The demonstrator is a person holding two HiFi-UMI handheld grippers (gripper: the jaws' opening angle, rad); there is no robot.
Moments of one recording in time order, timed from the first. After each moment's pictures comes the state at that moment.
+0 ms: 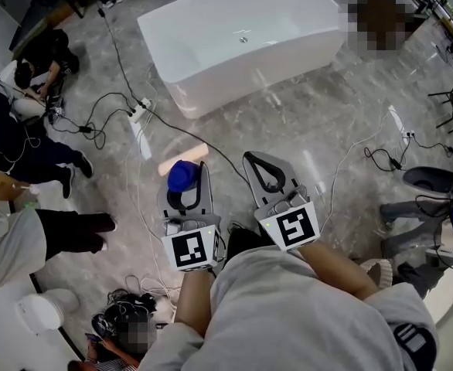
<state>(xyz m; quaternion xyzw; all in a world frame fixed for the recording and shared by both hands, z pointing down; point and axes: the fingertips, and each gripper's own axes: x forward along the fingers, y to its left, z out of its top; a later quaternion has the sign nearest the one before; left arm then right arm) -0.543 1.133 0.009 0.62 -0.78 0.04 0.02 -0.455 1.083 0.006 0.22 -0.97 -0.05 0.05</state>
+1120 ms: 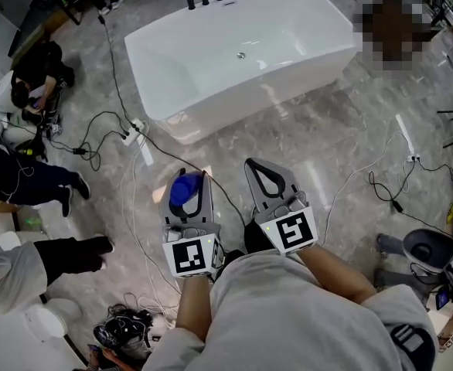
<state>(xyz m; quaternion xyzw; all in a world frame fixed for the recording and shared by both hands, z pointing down) -0.556 0.902 0.029 0.62 -0.78 0.06 0.04 -0.470 0.844 0.036 0.21 -0.98 -0.03 0.07</state>
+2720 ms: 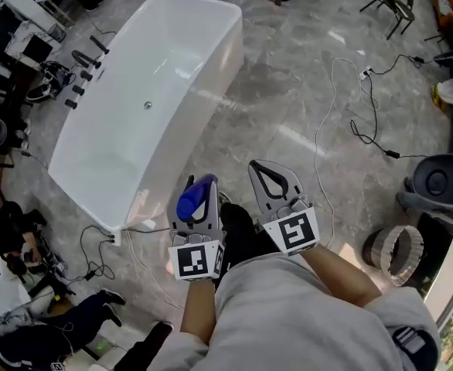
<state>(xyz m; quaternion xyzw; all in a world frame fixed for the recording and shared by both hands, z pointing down) -0.338 0.622 0.068 0.84 -0.53 0.08 0.05 -0.236 0.616 0.078 0.51 -0.86 0.05 0.08</state>
